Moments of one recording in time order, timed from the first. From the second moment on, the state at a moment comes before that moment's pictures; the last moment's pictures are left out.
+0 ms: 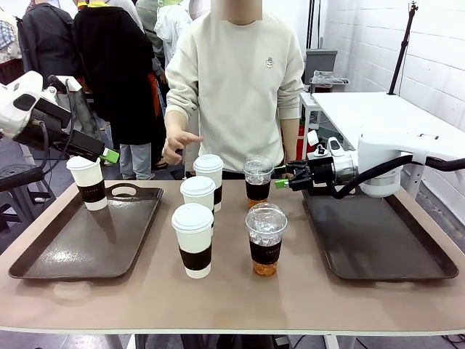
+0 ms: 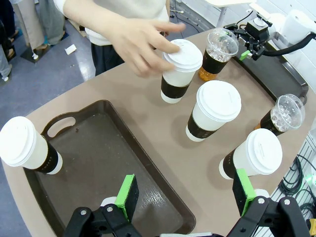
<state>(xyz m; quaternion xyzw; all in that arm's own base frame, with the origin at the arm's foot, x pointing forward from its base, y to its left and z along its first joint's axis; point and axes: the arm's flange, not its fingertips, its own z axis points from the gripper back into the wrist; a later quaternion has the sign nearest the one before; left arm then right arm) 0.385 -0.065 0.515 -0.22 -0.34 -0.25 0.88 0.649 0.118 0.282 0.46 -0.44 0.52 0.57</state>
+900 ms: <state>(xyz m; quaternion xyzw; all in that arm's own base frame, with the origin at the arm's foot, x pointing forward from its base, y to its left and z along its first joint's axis) 0.385 -0.065 0.515 -0.22 -0.34 -0.25 0.88 0.655 0.143 0.269 0.47 -0.43 0.52 0.57</state>
